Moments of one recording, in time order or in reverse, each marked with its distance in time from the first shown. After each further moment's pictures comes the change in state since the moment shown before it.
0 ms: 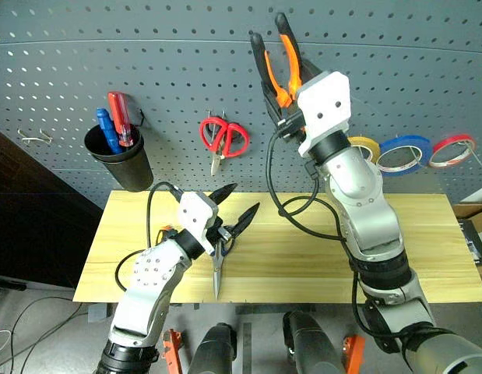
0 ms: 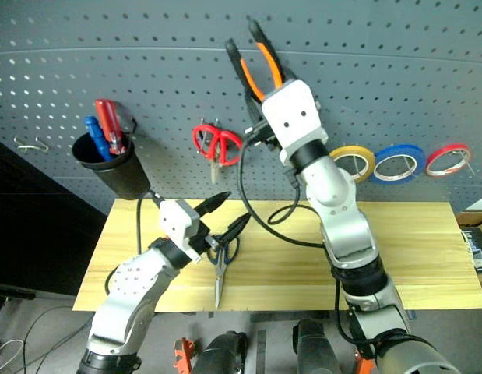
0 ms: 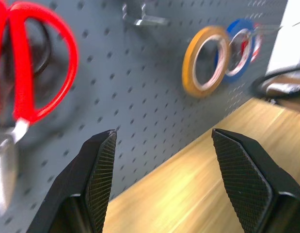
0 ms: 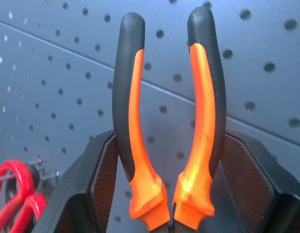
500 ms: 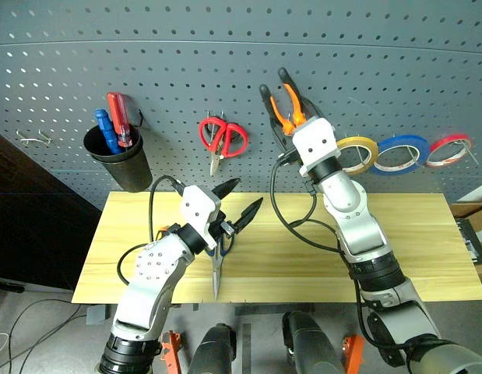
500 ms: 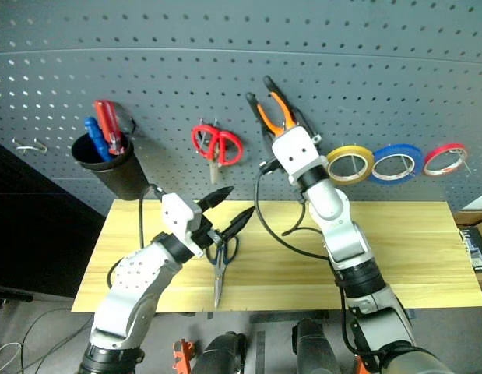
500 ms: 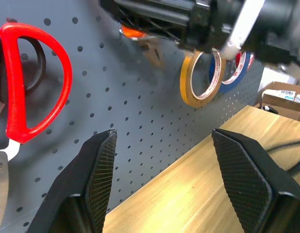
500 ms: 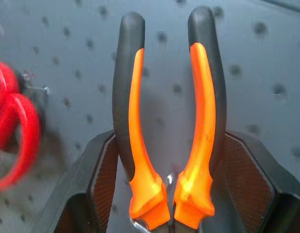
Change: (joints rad) left arm -0.030 -0.009 -0.008 0.010 0.000 0.026 0.000; right arm 0.105 -0.013 -0.026 0.246 -0.082 -0.276 -0.050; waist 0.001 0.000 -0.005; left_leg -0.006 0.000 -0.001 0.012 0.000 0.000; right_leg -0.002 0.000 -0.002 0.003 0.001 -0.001
